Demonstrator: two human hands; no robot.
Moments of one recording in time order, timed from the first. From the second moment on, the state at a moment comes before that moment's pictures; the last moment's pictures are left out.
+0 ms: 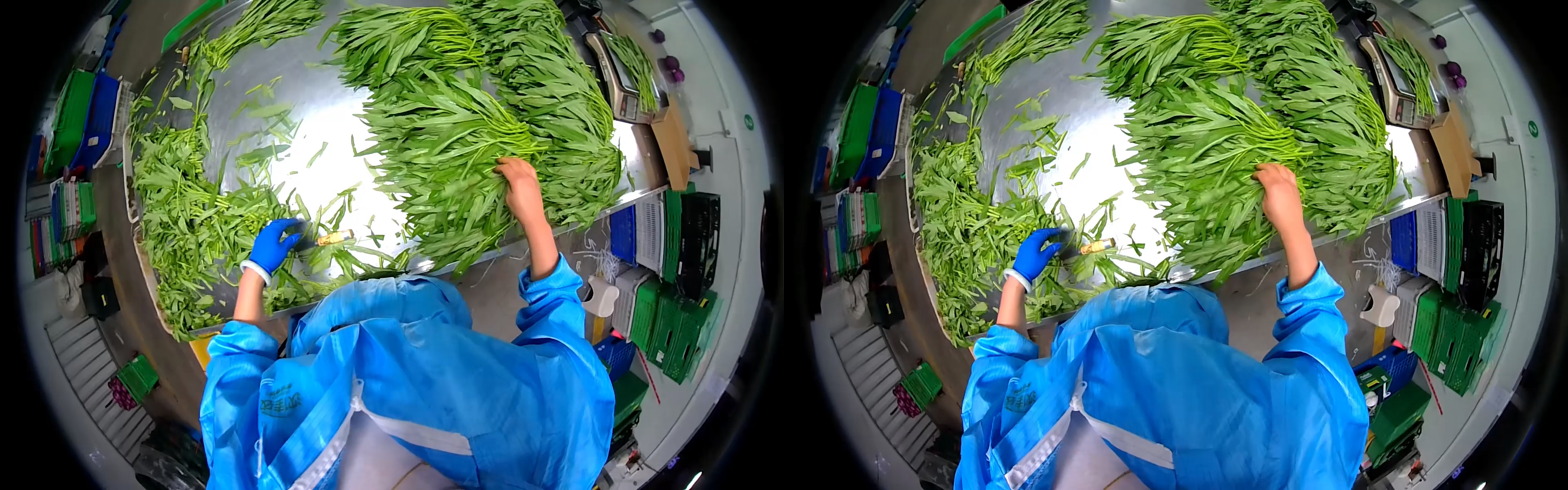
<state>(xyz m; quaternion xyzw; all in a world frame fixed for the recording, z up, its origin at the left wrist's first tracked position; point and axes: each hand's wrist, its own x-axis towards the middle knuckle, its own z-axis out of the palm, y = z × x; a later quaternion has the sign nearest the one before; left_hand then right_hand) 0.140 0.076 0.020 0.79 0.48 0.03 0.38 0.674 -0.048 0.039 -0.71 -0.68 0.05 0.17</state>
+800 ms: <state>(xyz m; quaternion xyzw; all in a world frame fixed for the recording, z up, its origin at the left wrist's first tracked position) 0.059 0.018 0.002 0.74 0.53 -0.01 0.41 0.683 -0.026 0.028 -0.74 -0.35 0.35 0.45</state>
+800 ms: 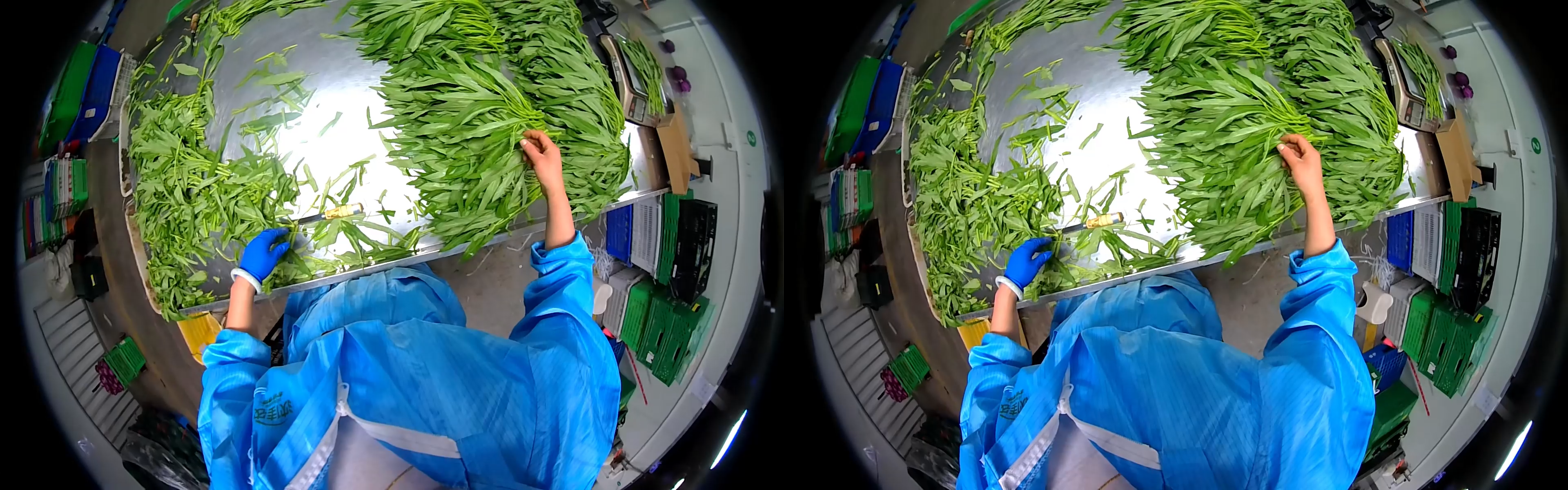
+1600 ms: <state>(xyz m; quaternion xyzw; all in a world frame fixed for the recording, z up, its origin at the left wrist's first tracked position) 0.056 0.000 -0.011 0.74 0.53 -0.05 0.42 0.531 -0.039 0.068 -0.61 -0.66 0.11 0.42</state>
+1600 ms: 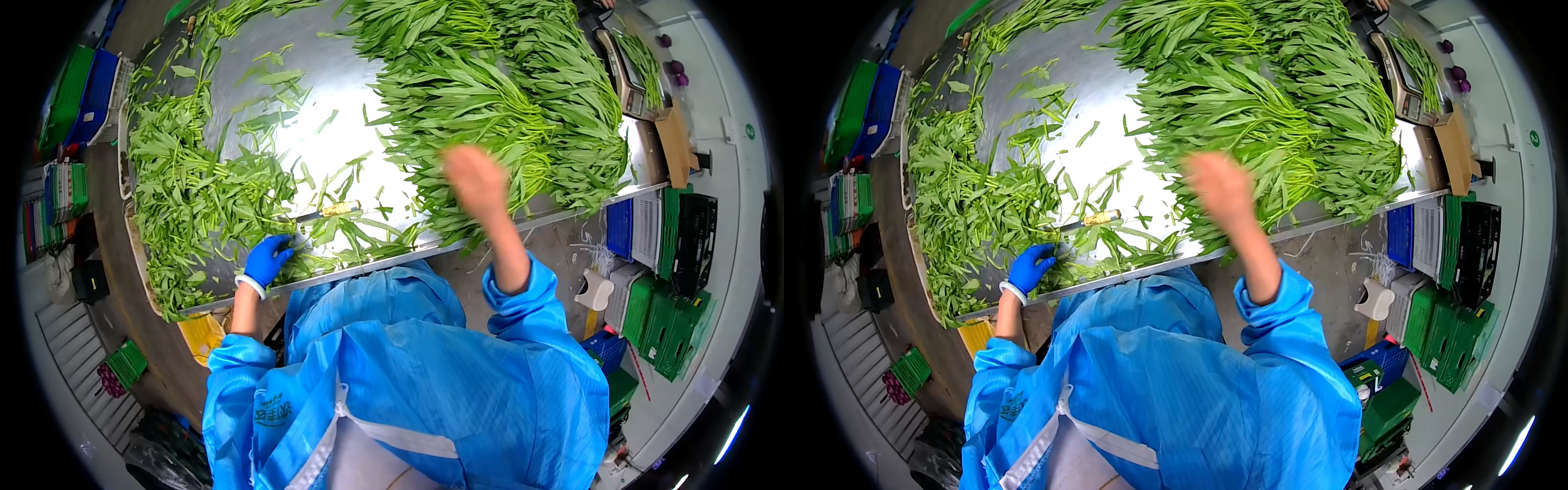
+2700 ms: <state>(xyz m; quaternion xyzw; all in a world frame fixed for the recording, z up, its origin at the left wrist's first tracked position) 0.075 0.010 -0.005 0.73 0.52 -0.02 0.45 0.688 0.005 0.010 -0.79 -0.38 0.22 0.42</state>
